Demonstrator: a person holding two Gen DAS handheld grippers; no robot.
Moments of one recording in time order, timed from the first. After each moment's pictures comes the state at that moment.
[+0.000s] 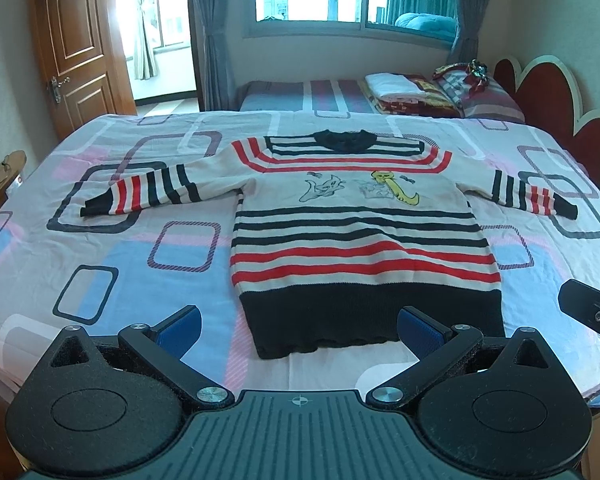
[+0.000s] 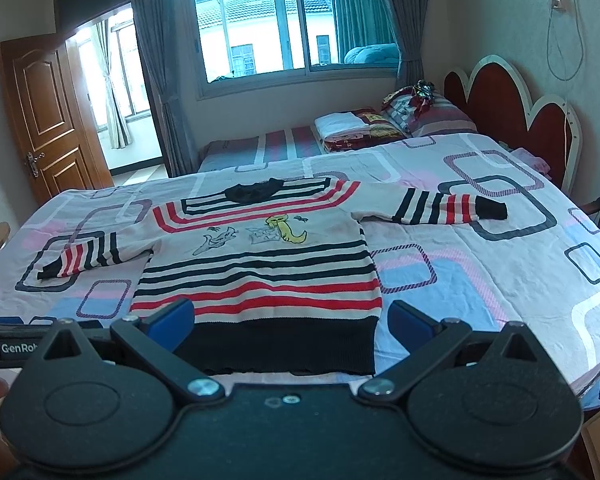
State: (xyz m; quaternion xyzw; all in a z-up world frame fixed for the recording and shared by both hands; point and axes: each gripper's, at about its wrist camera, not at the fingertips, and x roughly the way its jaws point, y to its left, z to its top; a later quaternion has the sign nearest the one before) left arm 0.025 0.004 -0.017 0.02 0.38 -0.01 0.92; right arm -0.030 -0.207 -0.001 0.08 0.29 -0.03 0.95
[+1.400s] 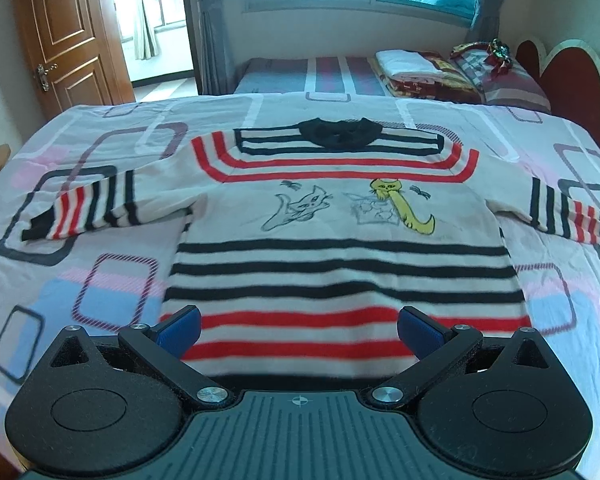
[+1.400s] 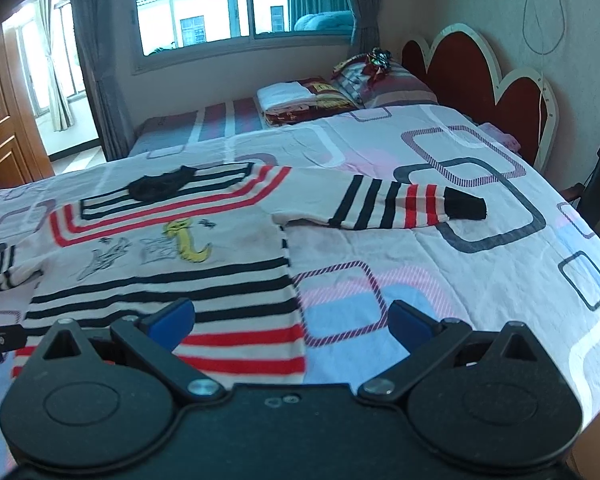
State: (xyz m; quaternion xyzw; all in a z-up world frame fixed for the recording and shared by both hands) left arm 0.203 -0.084 -0.069 0.02 0.42 0.01 0.91; right arm 0.121 -0.307 -0.050 0.08 0.34 -0.10 0.93
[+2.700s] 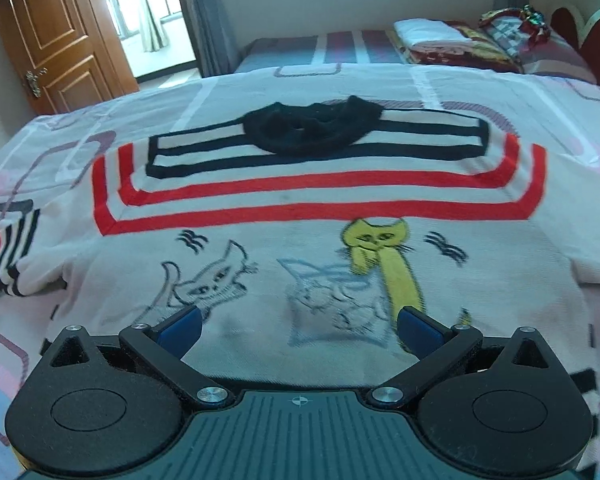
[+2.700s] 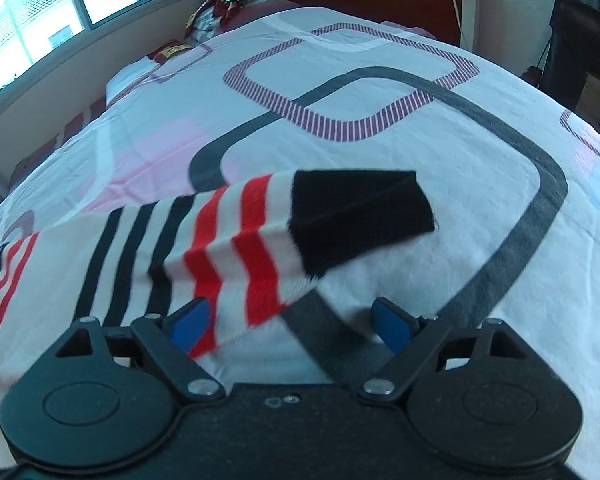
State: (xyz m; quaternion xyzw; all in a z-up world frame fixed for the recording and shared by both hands) left arm 0.405 -0.187 -0.172 0.06 0.44 0.06 0.89; right arm 0.310 -0.570 -0.181 0.22 0.38 -0.23 0.87
